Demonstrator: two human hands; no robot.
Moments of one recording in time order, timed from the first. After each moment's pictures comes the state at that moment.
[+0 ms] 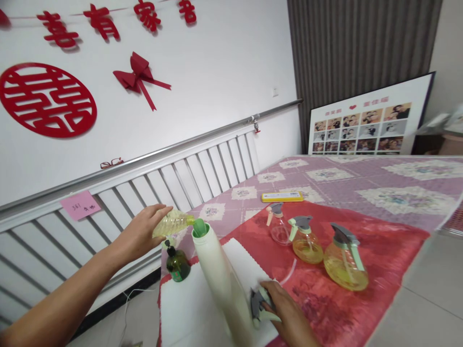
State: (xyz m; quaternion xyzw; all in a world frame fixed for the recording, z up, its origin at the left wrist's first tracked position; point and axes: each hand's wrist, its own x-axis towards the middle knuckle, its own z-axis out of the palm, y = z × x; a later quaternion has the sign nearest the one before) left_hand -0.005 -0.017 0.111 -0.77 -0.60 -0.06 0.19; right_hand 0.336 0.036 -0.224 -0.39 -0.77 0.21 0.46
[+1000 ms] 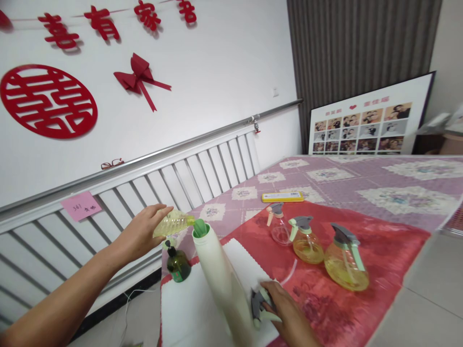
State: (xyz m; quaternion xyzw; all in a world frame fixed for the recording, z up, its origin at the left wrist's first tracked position) left_hand -0.003 -0.018 0.112 -0.77 -0.59 -0.06 0.21; right_hand 0.336 0.039 -0.234 -0.39 -0.77 0.21 0.47
